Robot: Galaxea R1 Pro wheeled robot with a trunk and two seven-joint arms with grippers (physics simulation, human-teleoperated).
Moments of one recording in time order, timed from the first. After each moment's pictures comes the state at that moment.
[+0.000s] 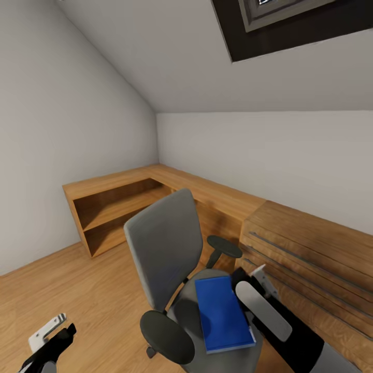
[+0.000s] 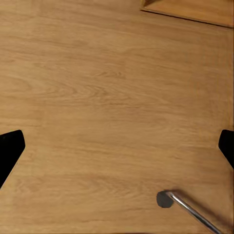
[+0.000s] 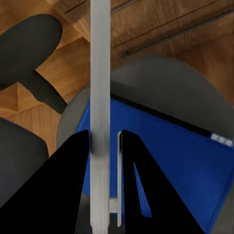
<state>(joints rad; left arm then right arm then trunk) -0.05 -0.01 0.39 -1.31 0.42 0.33 0.35 -0.55 -0.18 0.71 -1.42 -1.39 -0.25 -1.35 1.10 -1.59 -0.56</state>
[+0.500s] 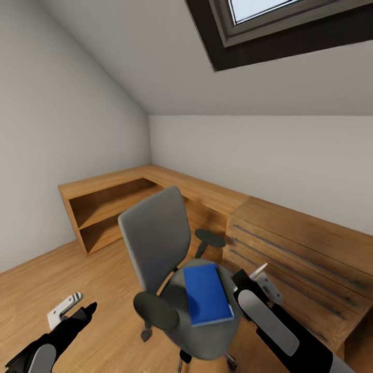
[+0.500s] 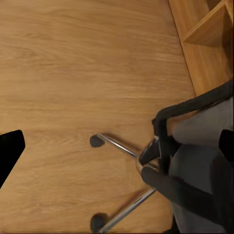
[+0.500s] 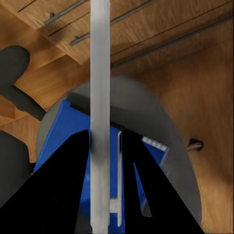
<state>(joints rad) -0.03 -0.04 0.32 -1.62 0.62 0.65 0.35 -0.50 -0.20 0.72 -1.50 -1.33 -0.25 -1.35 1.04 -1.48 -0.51</state>
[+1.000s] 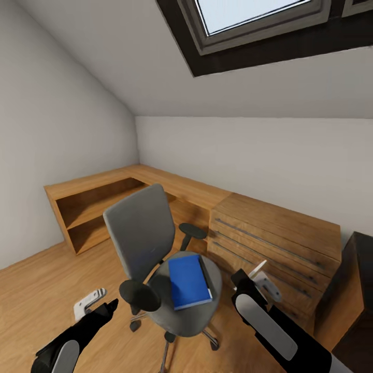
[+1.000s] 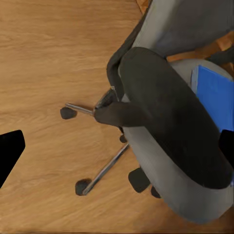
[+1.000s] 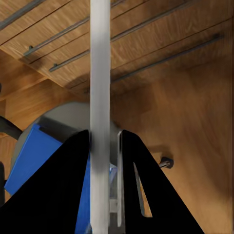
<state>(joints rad) -0.03 -0.04 0.14 -1.62 0.59 0.62 0.37 -0.50 -0.21 0.75 -1.50 -1.27 -0.24 -1.35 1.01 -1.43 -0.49</state>
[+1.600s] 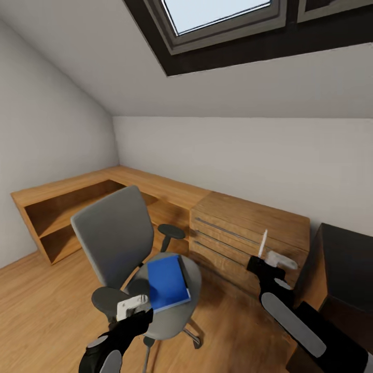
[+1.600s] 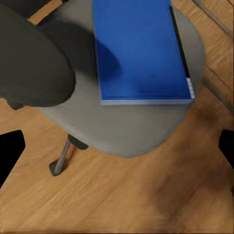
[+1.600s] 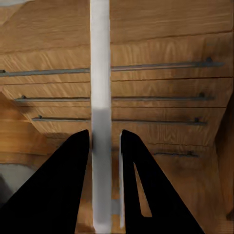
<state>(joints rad) -0.03 -0.04 -0.24 -1.61 0.52 0.62 0.51 -0.50 -0.38 0.69 -1.53 -1.05 0.12 -1.05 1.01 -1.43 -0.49</state>
